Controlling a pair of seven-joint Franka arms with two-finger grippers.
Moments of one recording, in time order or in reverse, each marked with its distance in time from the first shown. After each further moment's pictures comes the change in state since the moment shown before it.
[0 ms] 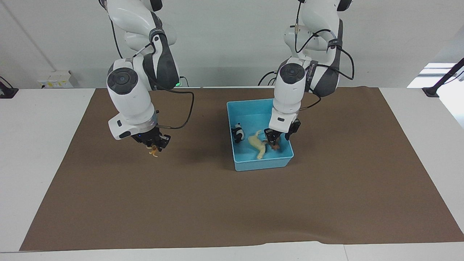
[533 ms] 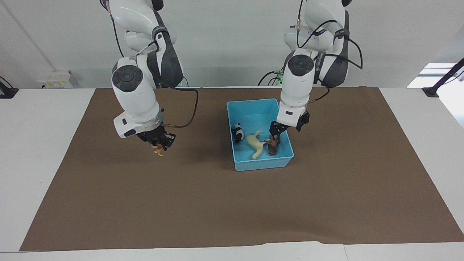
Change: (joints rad) left arm 0.114 -0.193 0.030 0.025 -0.020 -0.256 0.254; right arm 0.190 0.005 0.009 0.009 0.063 0.047 0.323
